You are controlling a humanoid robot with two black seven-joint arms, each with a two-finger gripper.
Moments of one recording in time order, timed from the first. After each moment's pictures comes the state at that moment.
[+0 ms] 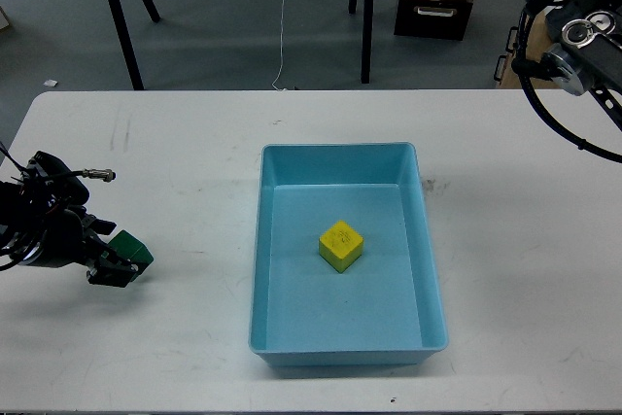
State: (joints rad) left arm -0.78 0.79 -0.34 -1.20 2.18 -0.49 -0.49; right arm 1.09 -0.39 0.66 1.05 -0.90 0.00 0.49
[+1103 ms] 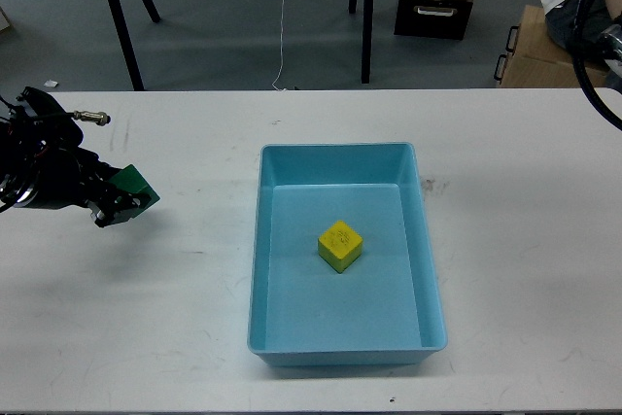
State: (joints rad) left arm -1.12 0.82 -0.32 -1.33 2.10 -0.49 -0.49; right arm 1.03 -0.60 0.73 1.06 -0.78 -0.01 0.49
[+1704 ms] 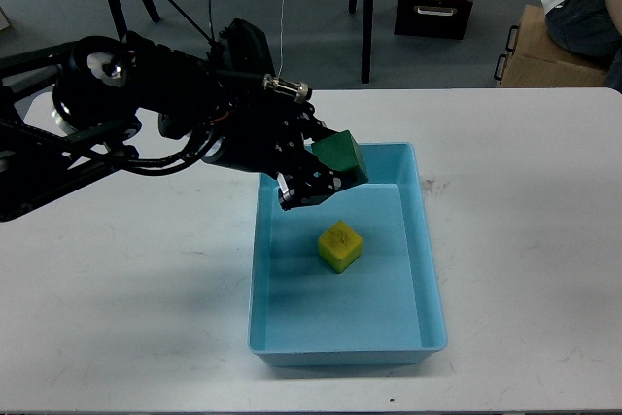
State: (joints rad) left arm -1.26 0.32 -0.25 -1.35 2.12 -0.49 -0.49; right arm 1.03 -0.62 0.73 1.05 -0.77 -0.03 0.49
